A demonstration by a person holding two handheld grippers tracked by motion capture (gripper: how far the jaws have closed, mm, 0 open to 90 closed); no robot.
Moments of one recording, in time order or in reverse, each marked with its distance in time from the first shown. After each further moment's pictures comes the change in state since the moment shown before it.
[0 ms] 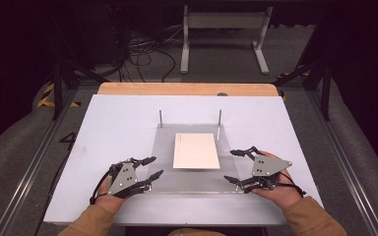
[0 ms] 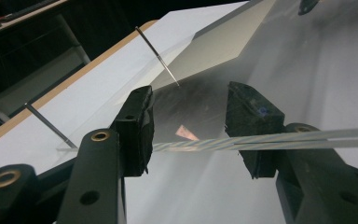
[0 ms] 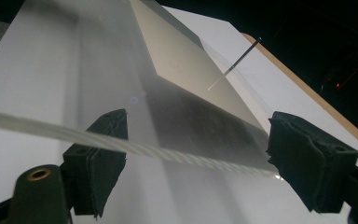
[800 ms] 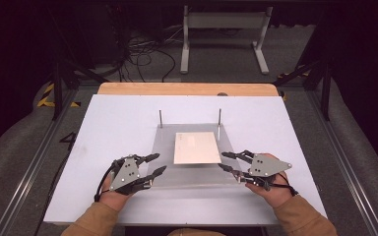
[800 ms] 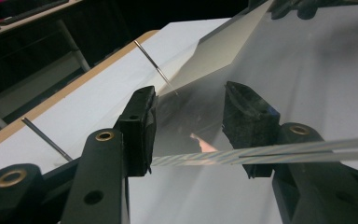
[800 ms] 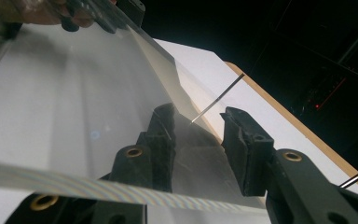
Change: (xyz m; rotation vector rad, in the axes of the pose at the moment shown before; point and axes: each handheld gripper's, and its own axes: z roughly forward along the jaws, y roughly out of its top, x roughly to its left) left arm 0.004 0.014 0.006 -0.034 0.002 -0.034; right arm 0.004 0.017 0.005 -0.097 -0.063 -0.001
